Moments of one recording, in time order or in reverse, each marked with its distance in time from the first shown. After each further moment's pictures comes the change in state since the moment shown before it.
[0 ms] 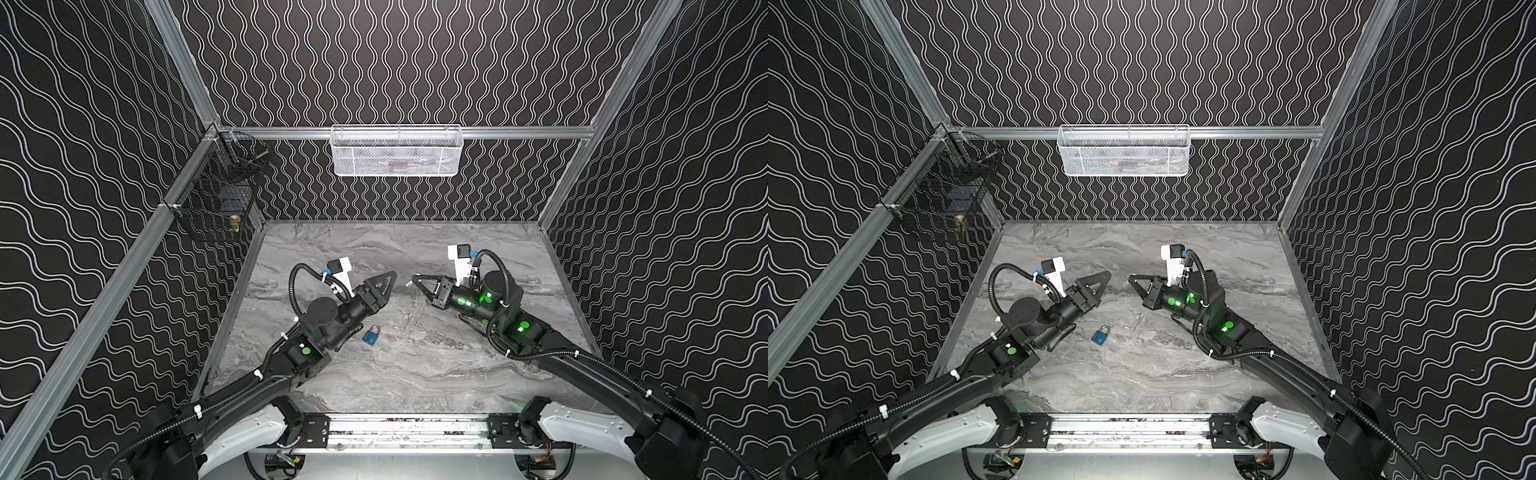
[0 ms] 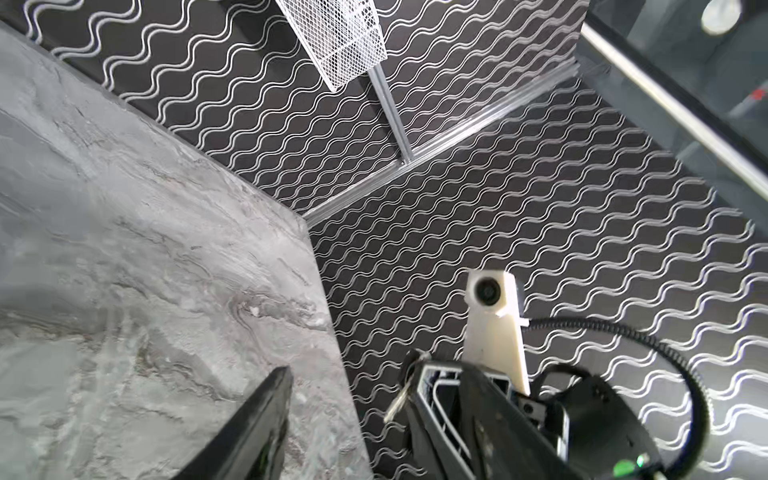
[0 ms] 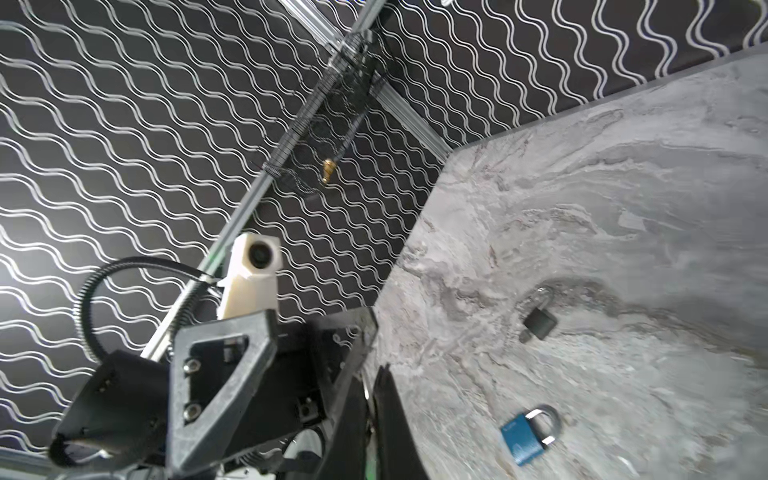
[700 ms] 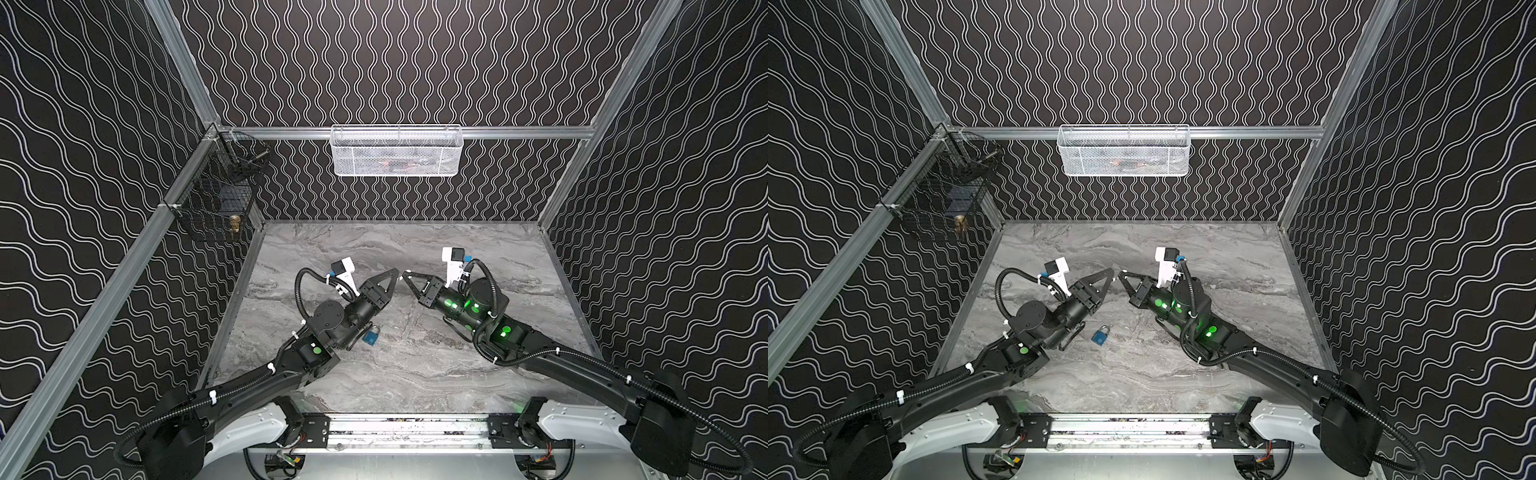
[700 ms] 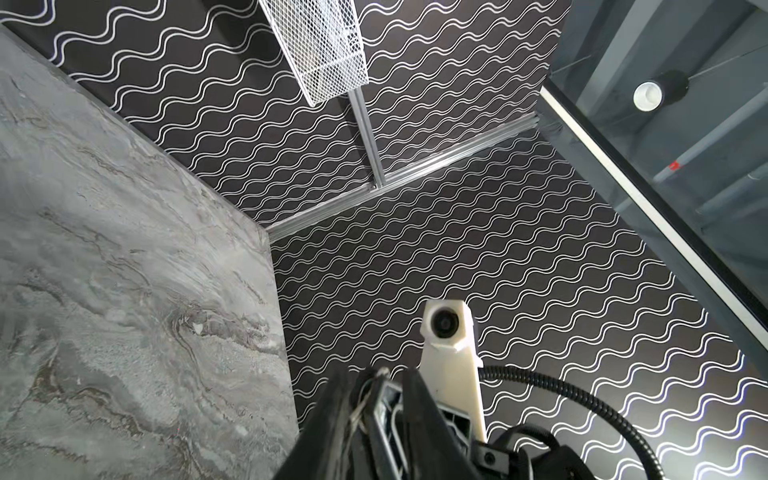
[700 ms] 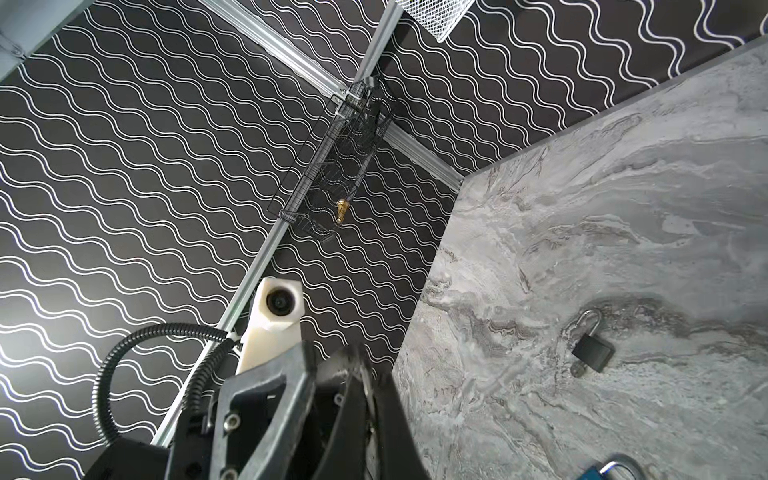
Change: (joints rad) left arm -0.057 0.076 -0.010 0.176 -0.085 -0.095; right arm 0.106 0.078 -0.015 0.172 0.193 0.122
